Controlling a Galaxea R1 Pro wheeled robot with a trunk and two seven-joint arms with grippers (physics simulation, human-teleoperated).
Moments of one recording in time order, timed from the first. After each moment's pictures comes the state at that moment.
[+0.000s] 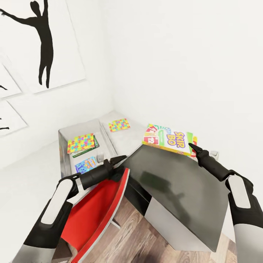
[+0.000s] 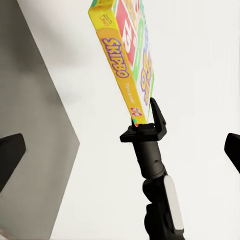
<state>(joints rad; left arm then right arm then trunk) -0.51 0.03 -0.13 -1.51 1.40 0.88 -0.02 -0.63 -0.17 -0.39 -1.20 -0.94 0.74 0.42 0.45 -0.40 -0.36</state>
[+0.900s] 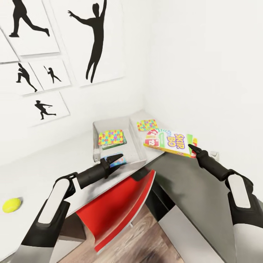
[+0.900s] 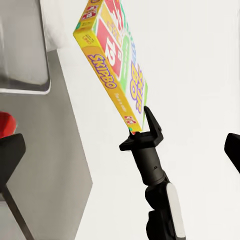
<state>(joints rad) -0.51 0.03 -0.08 -1.51 1.39 0.89 -0.02 -0.63 -0.16 -0.39 -1.22 -0.94 0.74 0.30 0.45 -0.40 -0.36</state>
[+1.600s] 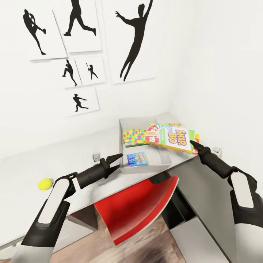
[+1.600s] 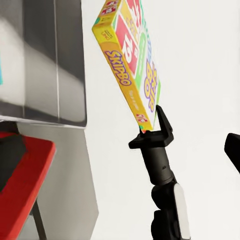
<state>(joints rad) -0.51 0.03 -0.08 -1.51 1.40 0.89 -0.02 -0.63 -0.16 -0.39 -1.29 -0.94 0.74 0.30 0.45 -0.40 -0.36</state>
